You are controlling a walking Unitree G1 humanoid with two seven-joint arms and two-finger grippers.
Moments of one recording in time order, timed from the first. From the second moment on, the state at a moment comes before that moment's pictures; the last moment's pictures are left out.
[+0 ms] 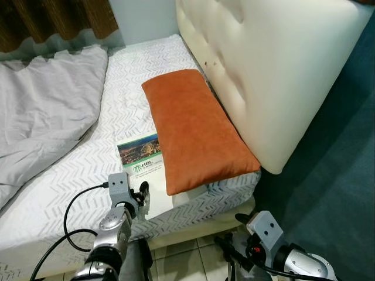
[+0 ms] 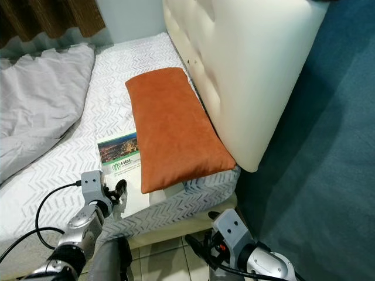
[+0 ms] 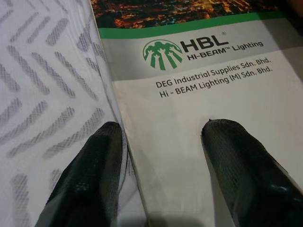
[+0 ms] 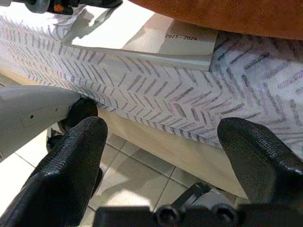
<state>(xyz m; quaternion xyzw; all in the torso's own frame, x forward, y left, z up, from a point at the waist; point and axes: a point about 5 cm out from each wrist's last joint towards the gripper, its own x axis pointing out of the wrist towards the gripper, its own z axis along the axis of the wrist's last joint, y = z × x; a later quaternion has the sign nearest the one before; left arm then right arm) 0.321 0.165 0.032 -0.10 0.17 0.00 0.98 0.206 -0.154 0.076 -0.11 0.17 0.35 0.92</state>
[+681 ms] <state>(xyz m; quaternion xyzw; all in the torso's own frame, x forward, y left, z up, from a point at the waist) 0.318 0.145 0.030 -0.13 0.17 -0.07 0.97 0.208 -0.156 0.074 -0.11 0.17 0.35 0.91</state>
